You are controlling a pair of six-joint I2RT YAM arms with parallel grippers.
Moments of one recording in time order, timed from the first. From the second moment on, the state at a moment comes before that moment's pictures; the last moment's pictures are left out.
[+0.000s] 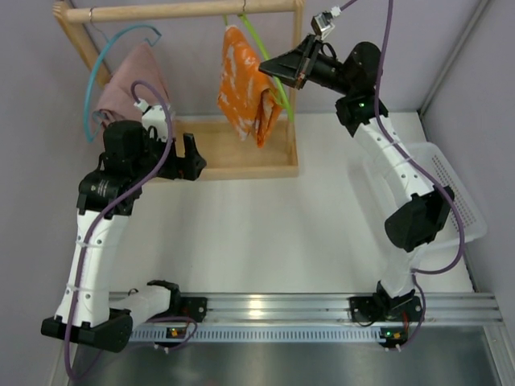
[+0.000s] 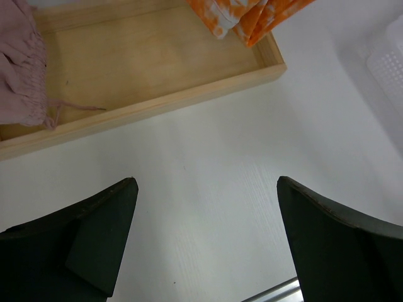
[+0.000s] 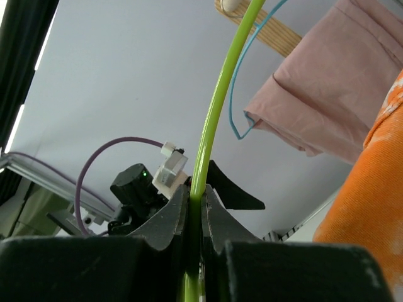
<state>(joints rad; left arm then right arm) -0.19 1.11 1.54 -0.94 0.21 -0.09 0.42 1.85 2.03 0.26 -0.82 1.31</state>
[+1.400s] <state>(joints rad) -0.30 1.23 1.16 0.19 0.61 -1.20 0.52 1.45 1.26 0.47 -0.78 1.15</state>
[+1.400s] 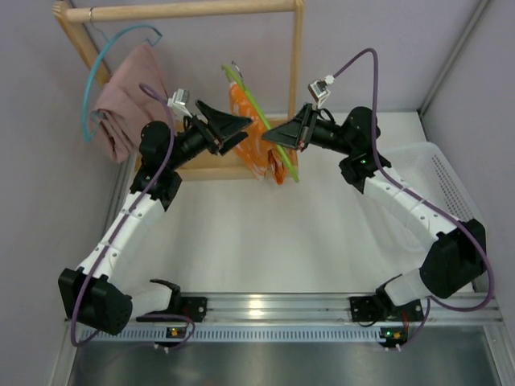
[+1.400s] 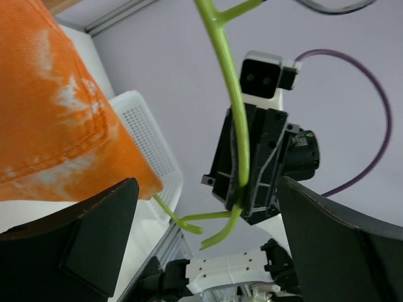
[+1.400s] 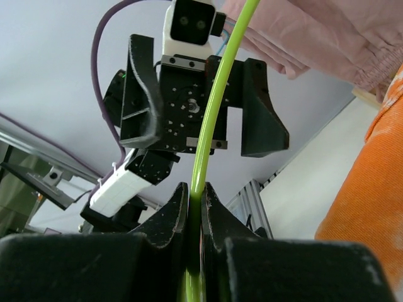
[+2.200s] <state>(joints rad) -0.36 1.21 1.07 0.44 0.43 -1.42 0.70 1.45 1.25 0.42 -0.69 0.98</state>
